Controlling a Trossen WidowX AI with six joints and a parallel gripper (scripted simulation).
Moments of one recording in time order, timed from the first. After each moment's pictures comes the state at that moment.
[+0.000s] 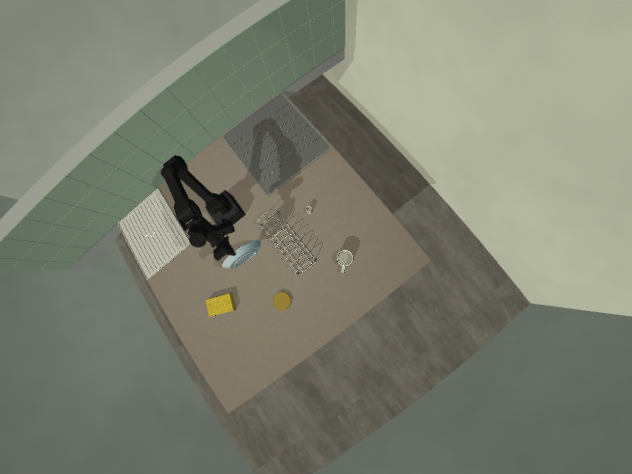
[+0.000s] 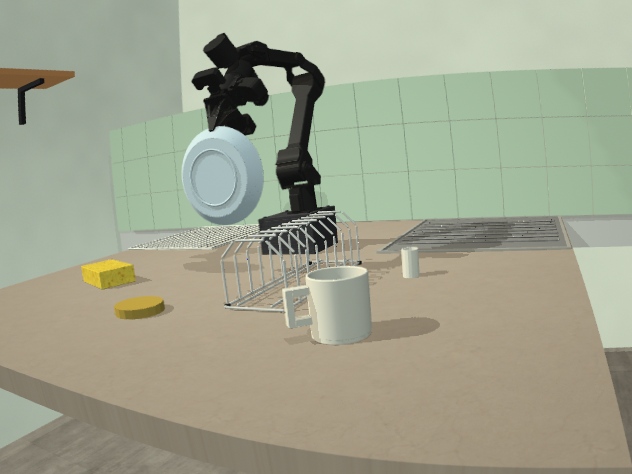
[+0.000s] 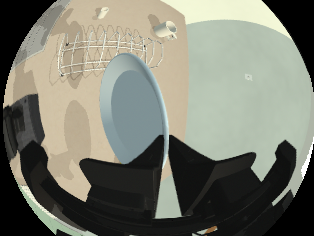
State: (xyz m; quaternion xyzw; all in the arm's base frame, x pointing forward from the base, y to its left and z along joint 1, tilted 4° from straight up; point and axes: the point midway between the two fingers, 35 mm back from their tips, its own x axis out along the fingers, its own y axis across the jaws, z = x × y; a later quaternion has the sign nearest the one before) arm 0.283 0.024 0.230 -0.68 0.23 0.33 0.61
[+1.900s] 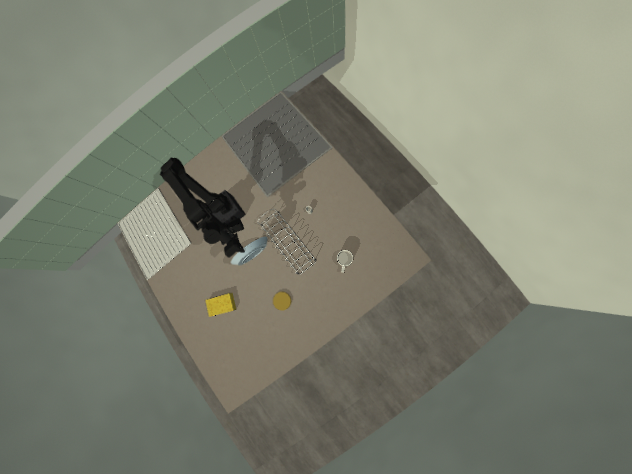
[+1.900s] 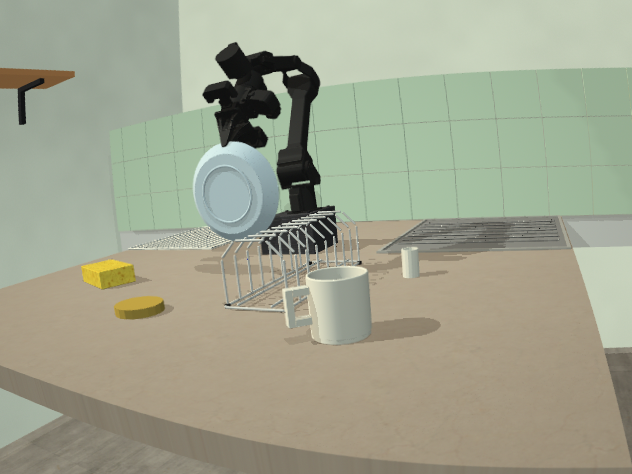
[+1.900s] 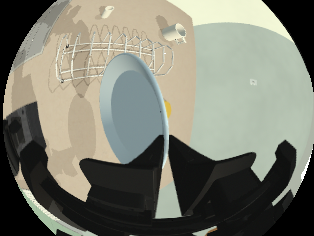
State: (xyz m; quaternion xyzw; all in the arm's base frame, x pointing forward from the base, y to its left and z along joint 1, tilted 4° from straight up) arm 0.281 0.050 0.194 -0.68 0.23 0.35 0.60
